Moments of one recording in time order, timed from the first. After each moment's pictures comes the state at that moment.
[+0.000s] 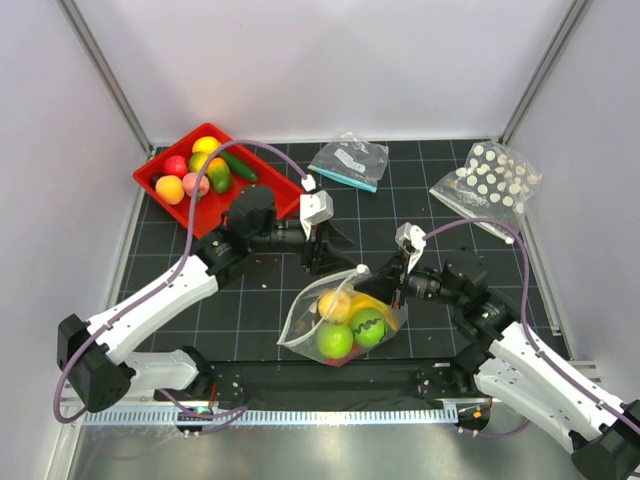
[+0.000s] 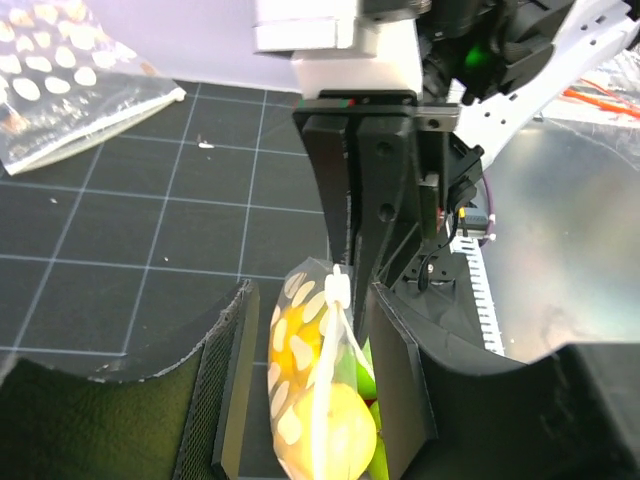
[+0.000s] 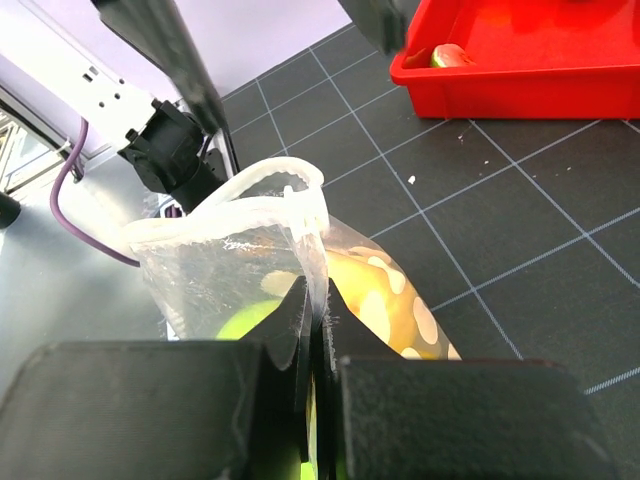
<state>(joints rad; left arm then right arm) -0.77 1.21 1.10 -0.07 0.78 0.02 0.62 0.66 0.50 0.08 -0.64 0.30</state>
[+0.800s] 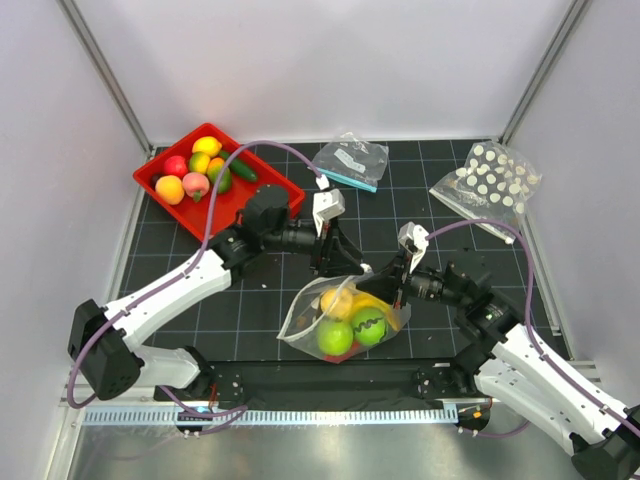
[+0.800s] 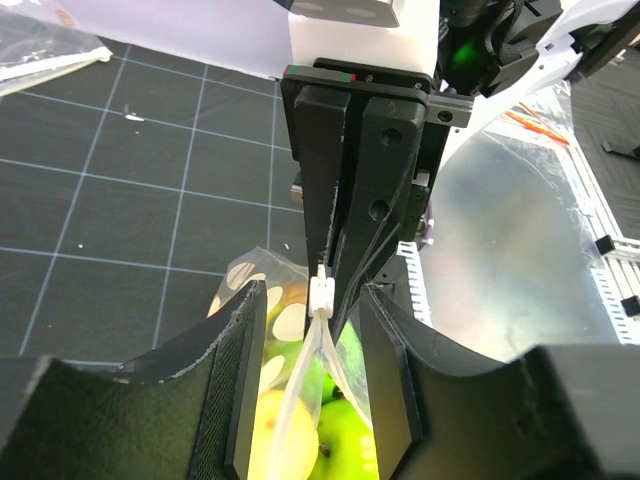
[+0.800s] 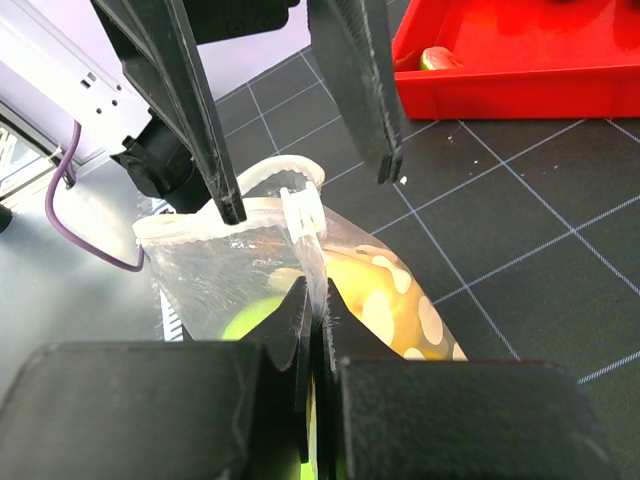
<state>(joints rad) -0.79 1.30 1.10 0.00 0.84 -0.15 0.62 0.63 0.52 0.03 -0.61 0.29</state>
